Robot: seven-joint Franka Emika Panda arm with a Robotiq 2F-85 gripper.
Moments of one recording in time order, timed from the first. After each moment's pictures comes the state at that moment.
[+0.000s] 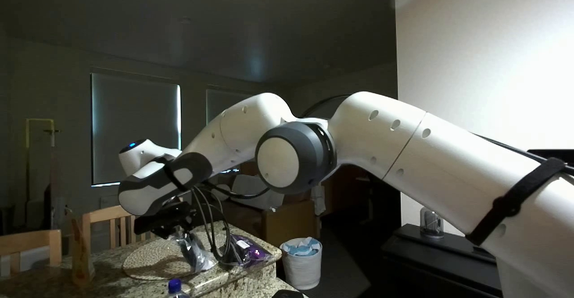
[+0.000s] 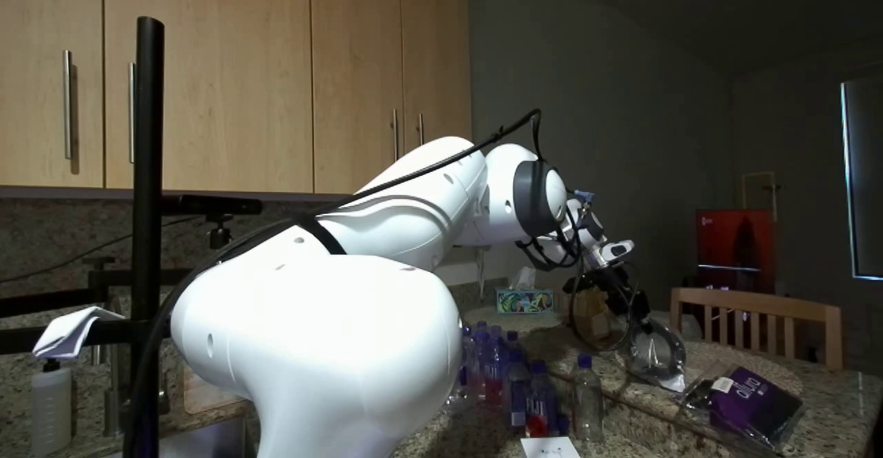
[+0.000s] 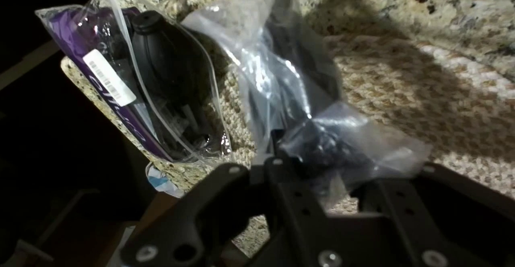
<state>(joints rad) 0.34 1.00 -0.13 -0.90 -0.44 1.96 0.94</state>
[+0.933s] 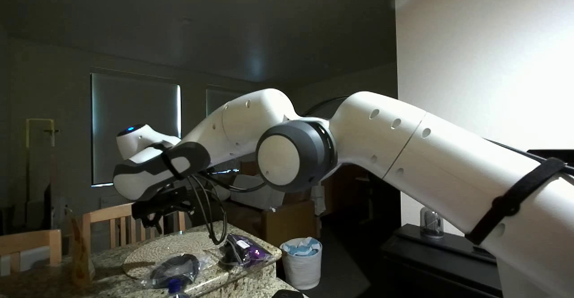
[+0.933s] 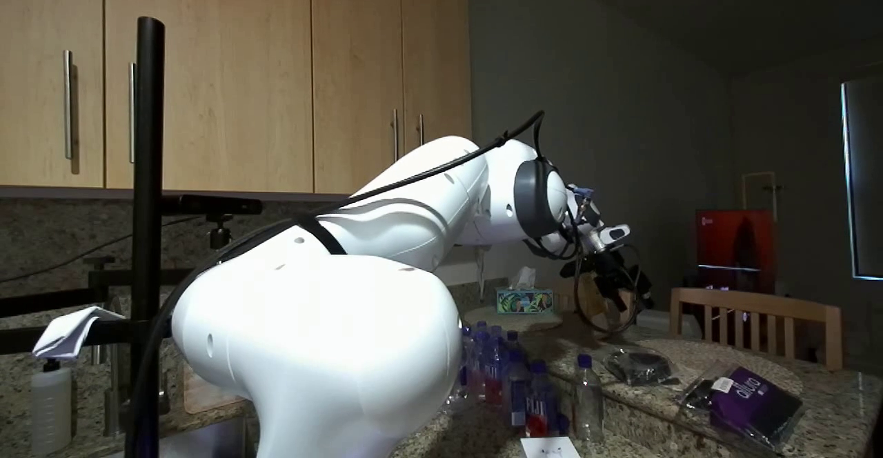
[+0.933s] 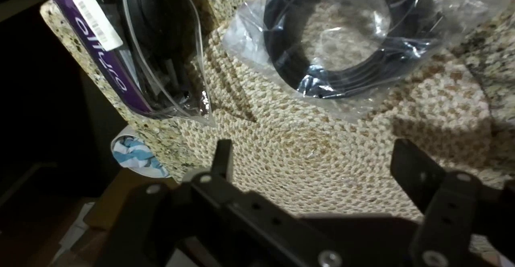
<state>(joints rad) 0.33 1.00 -0.10 -0.82 -0.43 1.95 0.79</state>
